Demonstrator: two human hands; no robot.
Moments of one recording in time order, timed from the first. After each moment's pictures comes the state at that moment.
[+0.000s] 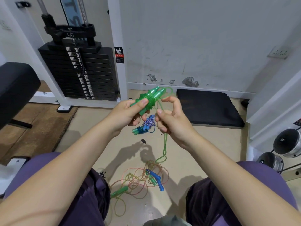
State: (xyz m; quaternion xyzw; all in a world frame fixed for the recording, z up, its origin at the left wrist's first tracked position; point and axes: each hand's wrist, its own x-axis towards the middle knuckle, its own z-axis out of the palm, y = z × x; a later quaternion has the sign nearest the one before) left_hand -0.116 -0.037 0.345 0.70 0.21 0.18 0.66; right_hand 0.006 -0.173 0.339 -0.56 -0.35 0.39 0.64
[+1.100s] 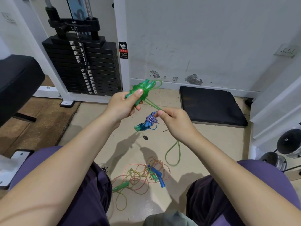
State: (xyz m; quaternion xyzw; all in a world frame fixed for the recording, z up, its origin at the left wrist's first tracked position) left_hand -0.116 -0.020 0.339 0.66 0.32 0.27 0.62; right_hand 0.002 -0.169 0.336 -0.77 -0.43 0.19 0.43
